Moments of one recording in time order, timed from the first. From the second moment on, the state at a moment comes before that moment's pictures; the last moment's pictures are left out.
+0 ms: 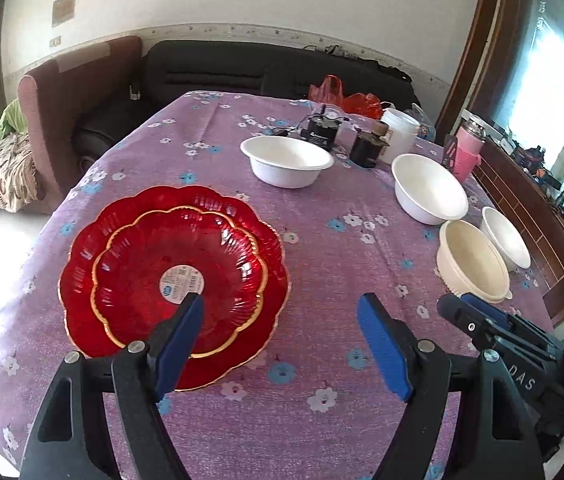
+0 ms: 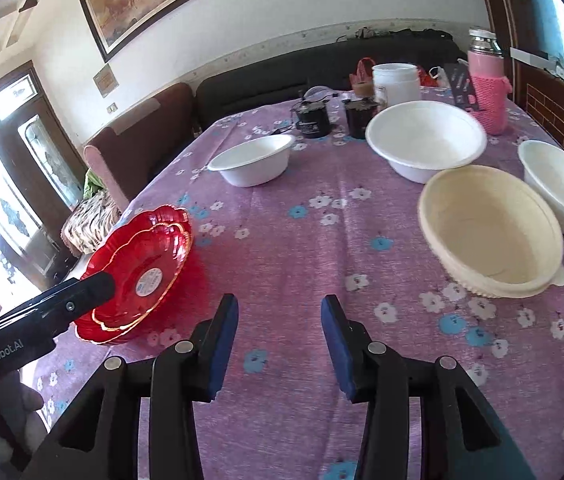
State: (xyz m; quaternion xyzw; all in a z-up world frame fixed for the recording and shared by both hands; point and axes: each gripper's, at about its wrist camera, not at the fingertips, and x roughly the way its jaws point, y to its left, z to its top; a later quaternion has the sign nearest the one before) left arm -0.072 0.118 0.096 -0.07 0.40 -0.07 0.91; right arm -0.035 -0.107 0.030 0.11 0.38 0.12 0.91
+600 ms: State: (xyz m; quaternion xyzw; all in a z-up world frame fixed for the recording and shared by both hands) left arm -0.056 0.168 0.206 -0.12 0.35 -0.10 0.92; right arm -0.011 -0.215 0.233 0.17 0.26 0.07 0.95
